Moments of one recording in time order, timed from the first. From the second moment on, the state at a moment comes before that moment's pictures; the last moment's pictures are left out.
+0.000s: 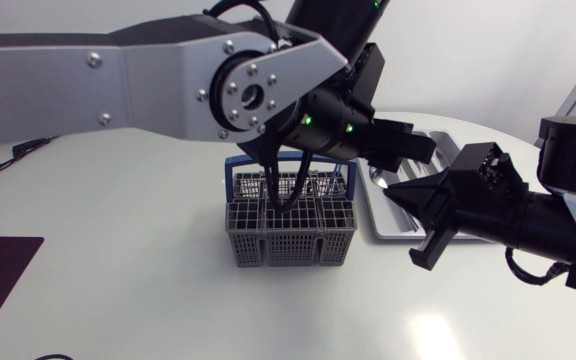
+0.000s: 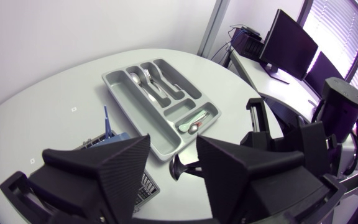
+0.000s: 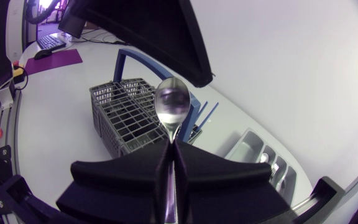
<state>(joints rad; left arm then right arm) -0.91 1.77 1.55 -0.38 -0.01 -0.27 0.28 0.95 0.56 -0.08 -0.36 -0.47</state>
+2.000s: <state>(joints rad) -0.68 1.33 1.07 -0.61 -0.12 0.21 -0.35 1.87 1.12 -0.50 -0.39 -1.69</state>
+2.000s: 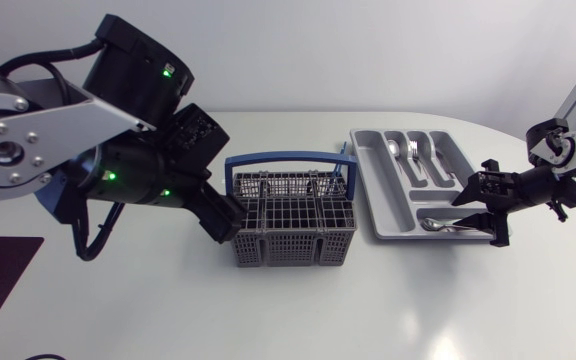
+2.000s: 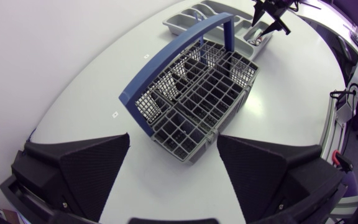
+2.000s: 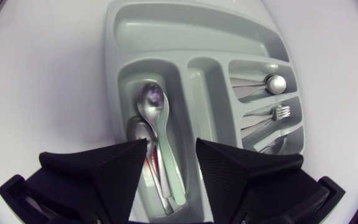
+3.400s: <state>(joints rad) -0.54 1.45 0.73 -0.24 -0.10 0.32 0.18 1.62 1.05 -0.25 -0.67 -0.73</state>
